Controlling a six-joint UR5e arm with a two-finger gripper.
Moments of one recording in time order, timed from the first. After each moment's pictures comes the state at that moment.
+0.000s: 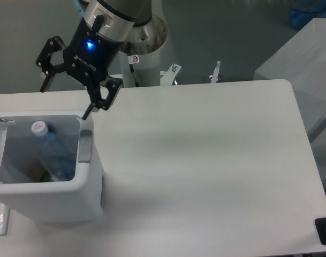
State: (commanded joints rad) arm 2.39 -1.62 -1.44 -1.37 0.97 0.73
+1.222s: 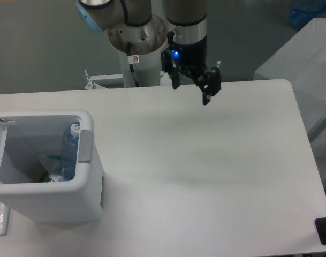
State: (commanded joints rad) arm 2.57 -1.52 -1.70 -1.27 1.56 1.28
